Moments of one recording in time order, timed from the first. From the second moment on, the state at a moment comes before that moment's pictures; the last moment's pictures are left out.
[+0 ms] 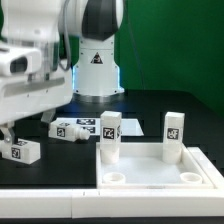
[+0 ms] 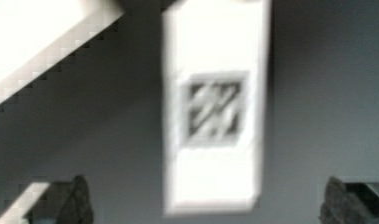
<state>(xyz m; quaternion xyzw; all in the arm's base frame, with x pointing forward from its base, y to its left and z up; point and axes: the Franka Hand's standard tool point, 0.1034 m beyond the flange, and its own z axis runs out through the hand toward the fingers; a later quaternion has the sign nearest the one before) 0.482 -0.149 0.022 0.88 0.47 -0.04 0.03</state>
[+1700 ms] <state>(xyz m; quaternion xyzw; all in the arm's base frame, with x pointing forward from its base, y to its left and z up) 0.421 -0.197 0.014 0.99 0.11 -0.04 0.02</state>
